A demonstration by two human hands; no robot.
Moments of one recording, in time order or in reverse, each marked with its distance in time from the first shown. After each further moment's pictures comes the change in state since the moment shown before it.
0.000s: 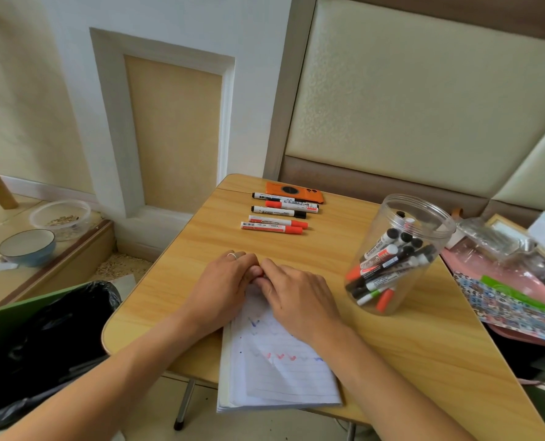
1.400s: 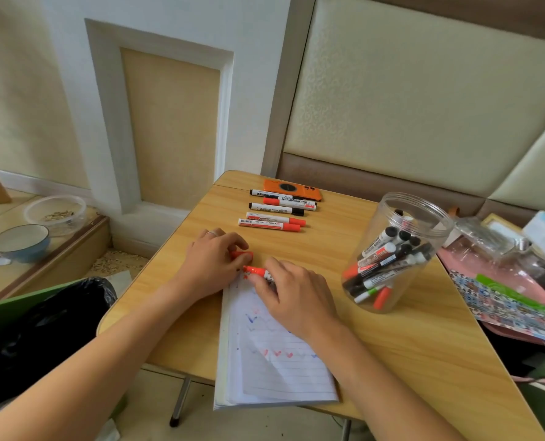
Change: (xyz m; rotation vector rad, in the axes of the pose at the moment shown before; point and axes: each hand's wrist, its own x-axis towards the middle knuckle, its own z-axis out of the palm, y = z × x) left_hand 0.030 -0.029 -0.008 0.080 -0.067 -0.278; right_hand 0.002 0.001 0.006 0.001 -0.008 0.126
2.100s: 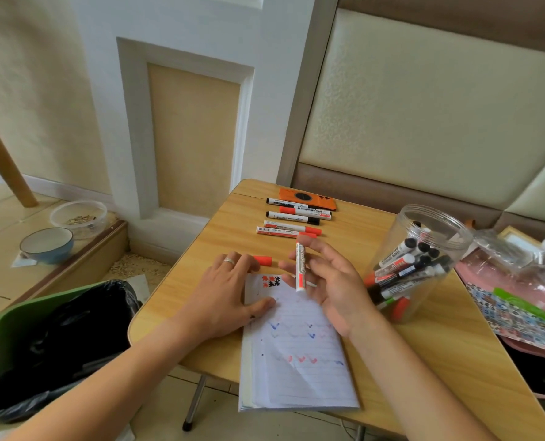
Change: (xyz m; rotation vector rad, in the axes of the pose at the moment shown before) left_hand -0.052 -0.001 -0.011 0.071 -0.099 0.129; right_hand 0.012 -0.001 -0.040 1.662 -0.006 0.650
